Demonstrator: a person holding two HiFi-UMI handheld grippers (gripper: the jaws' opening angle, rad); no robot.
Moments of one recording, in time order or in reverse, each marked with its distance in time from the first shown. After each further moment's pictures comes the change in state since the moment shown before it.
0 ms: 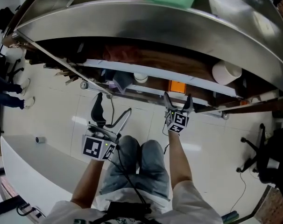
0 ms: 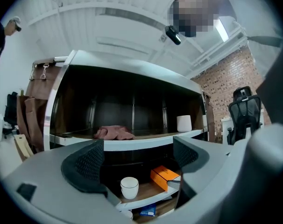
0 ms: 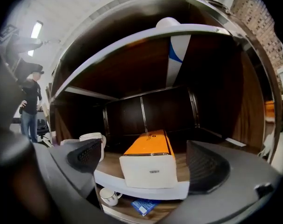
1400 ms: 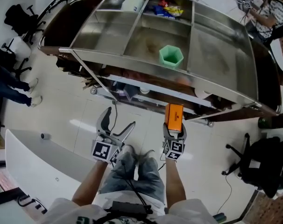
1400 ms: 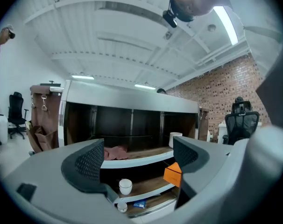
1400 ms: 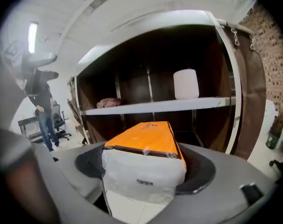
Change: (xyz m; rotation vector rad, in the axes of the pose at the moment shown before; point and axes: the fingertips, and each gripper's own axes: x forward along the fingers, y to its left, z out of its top) left arm -0.057 -0.021 0.135 -0.064 0.115 -0.006; right arm -0.174 0.056 0.132 -0.044 0.237 0.080
